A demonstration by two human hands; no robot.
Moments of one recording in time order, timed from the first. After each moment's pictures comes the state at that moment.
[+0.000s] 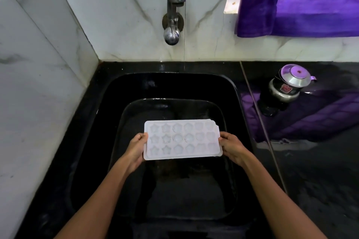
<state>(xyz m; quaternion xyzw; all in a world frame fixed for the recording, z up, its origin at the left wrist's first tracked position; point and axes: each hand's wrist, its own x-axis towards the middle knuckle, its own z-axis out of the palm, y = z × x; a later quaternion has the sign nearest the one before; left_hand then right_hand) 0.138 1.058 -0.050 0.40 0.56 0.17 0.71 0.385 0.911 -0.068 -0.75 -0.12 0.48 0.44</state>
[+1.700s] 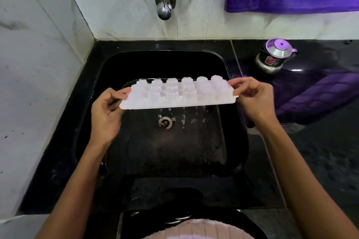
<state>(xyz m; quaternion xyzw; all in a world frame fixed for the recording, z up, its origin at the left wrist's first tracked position) 0.089 1.003 0.050 0.66 0.35 0.44 0.49 0.375 0.847 0.053 -0.64 -0.39 0.19 0.63</state>
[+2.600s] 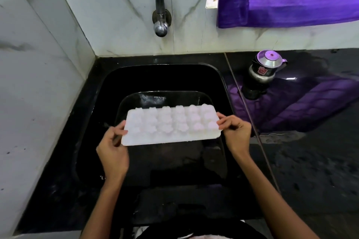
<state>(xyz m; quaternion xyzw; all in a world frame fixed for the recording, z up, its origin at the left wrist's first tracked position) 0.086 0.961 0.014 0.61 0.48 0.49 0.41 0.334 0.839 -0.014 -0.64 -0.30 0.16 0.69</state>
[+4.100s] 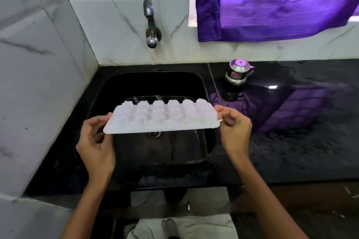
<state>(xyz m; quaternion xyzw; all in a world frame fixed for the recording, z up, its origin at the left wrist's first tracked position) 0.066 0.866 0.078 0.61 0.38 0.60 0.35 0.301 0.743 0.073 -0.67 -0.30 0.07 0.68</state>
